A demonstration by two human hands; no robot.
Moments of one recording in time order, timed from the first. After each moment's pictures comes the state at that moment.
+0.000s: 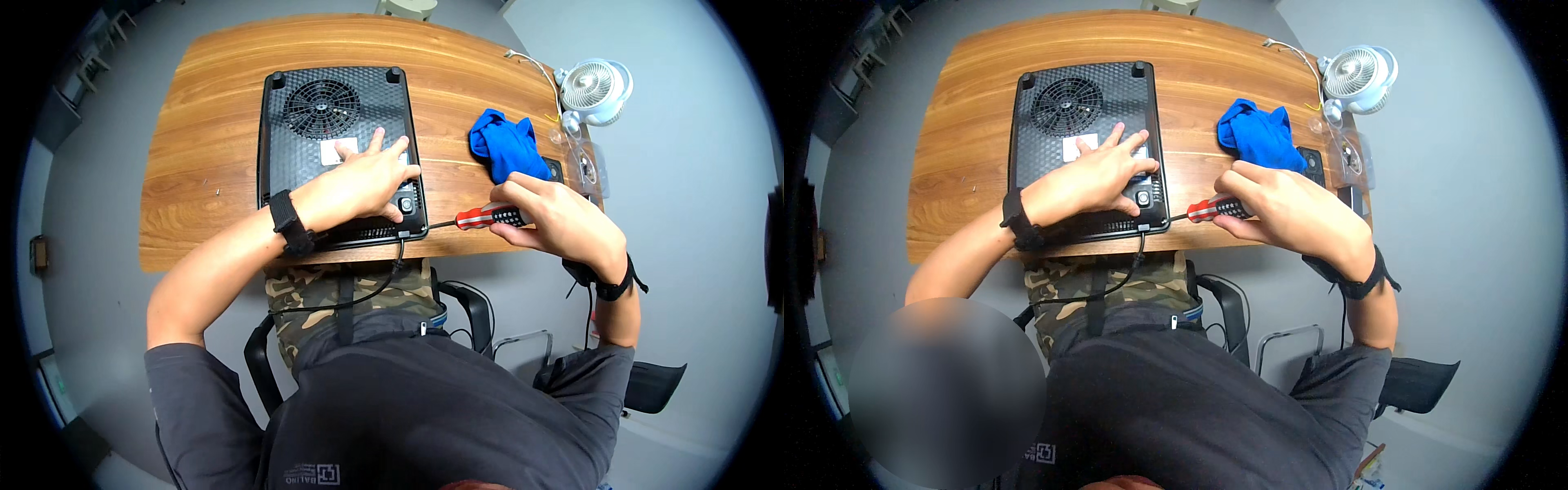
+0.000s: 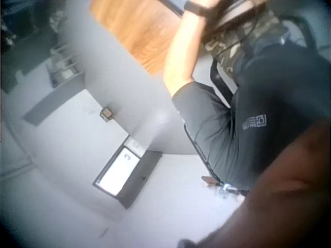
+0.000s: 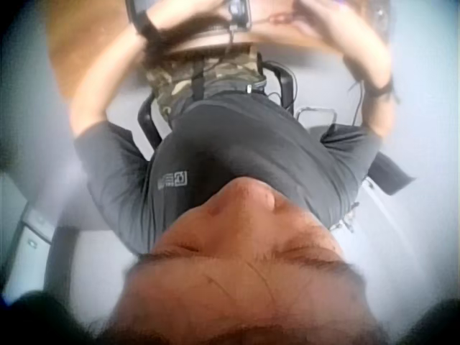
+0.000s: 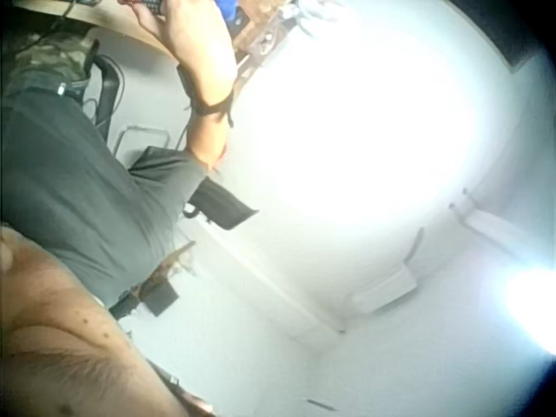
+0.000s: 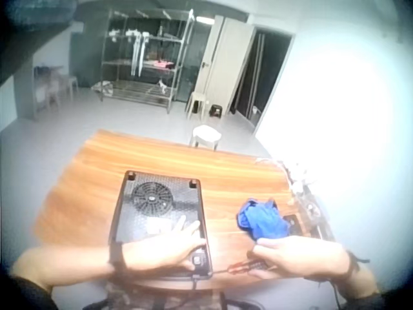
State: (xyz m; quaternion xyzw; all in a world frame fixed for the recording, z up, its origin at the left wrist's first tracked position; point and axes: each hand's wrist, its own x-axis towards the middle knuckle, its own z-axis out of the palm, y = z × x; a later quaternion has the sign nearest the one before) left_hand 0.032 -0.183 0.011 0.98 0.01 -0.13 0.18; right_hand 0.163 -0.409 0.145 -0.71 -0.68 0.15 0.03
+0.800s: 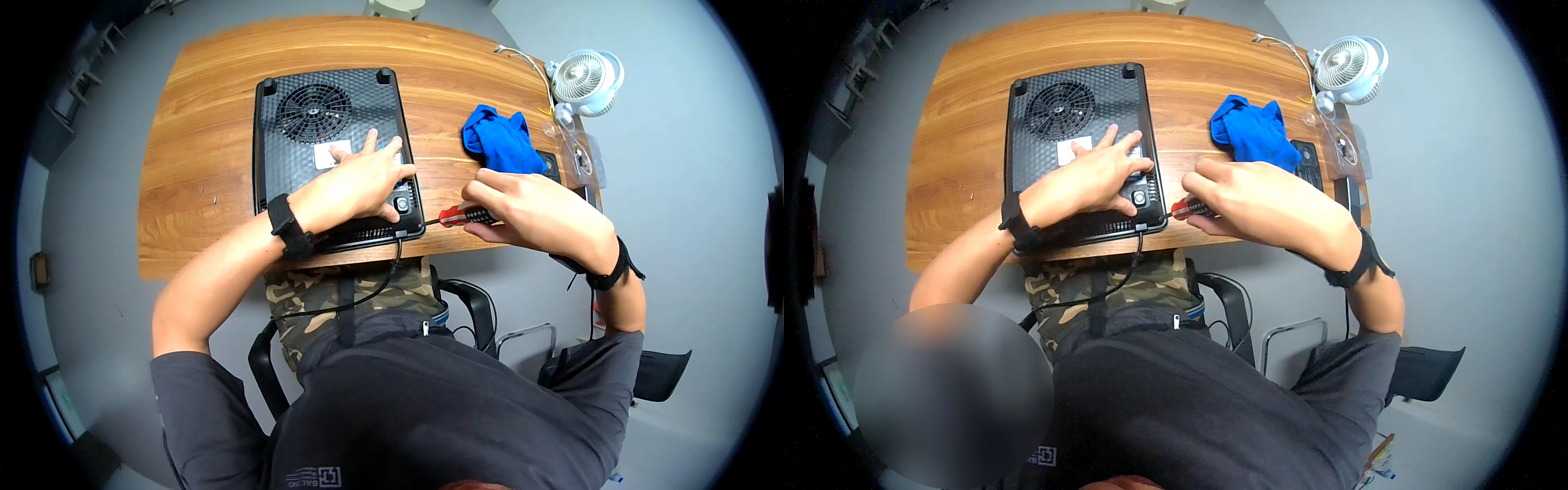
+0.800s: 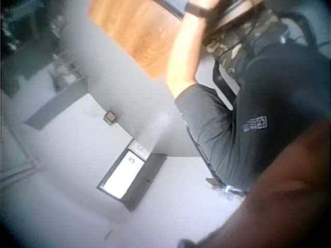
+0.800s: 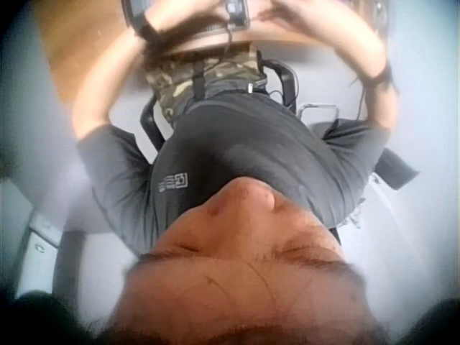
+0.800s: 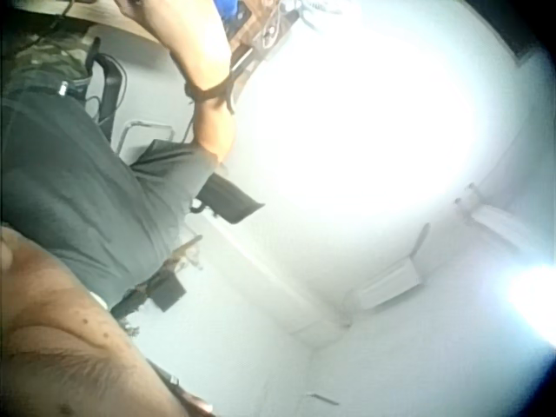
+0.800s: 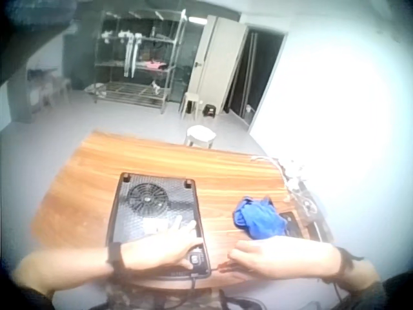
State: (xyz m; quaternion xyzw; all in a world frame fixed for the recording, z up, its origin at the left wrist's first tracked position) left_hand 0.033 -0.186 0.015 0.98 0.00 -0.13 0.17; right_hand 0.151 -0.393 0.134 -0.66 -0.75 0.11 0.01
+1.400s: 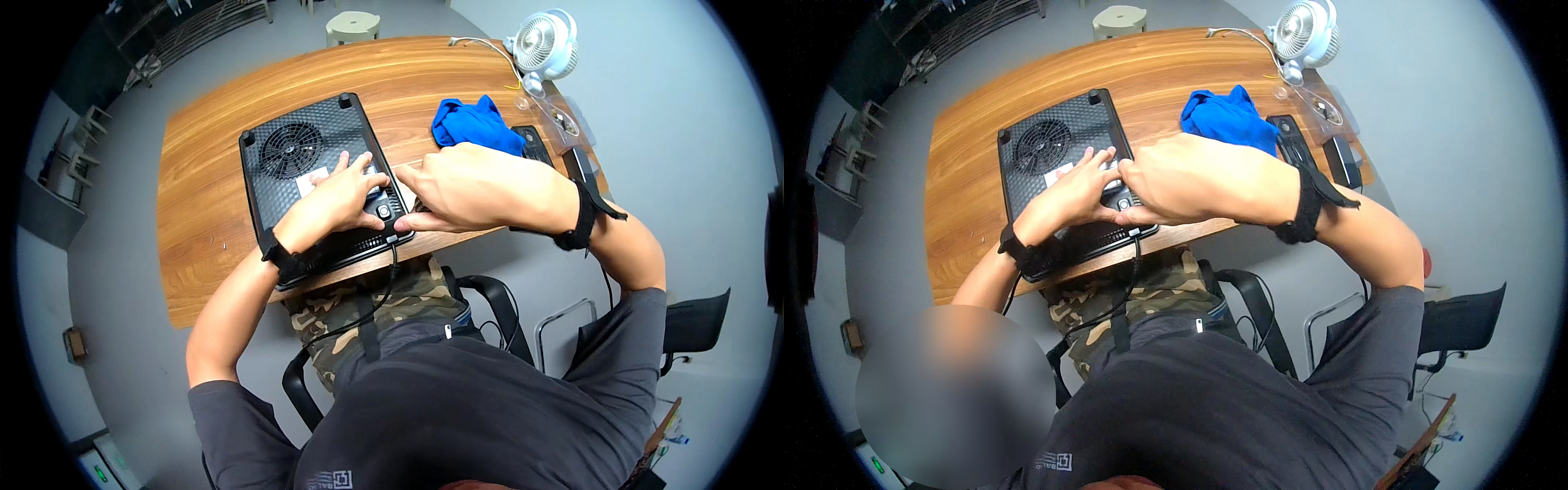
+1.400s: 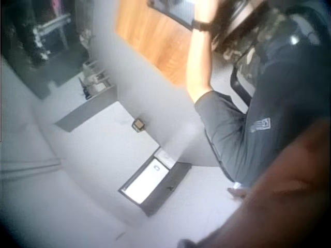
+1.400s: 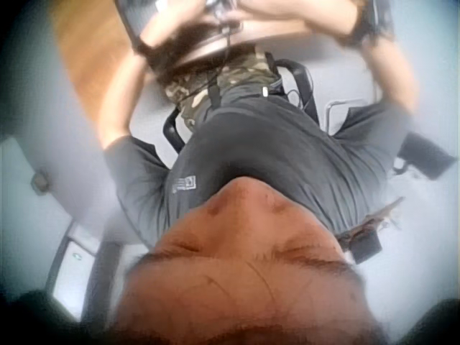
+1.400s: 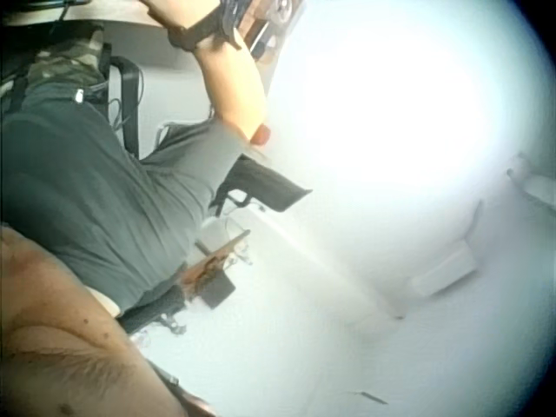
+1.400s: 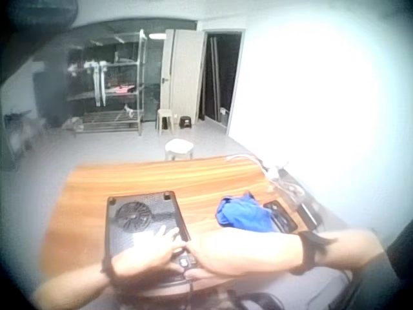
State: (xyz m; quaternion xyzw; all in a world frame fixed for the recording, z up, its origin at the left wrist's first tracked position) left_hand 0.037 -0.178 0.000 0.98 -0.02 -0.09 0.16; right_hand 0.128 -0.372 0.145 -0.69 -0.72 0.10 -0.06
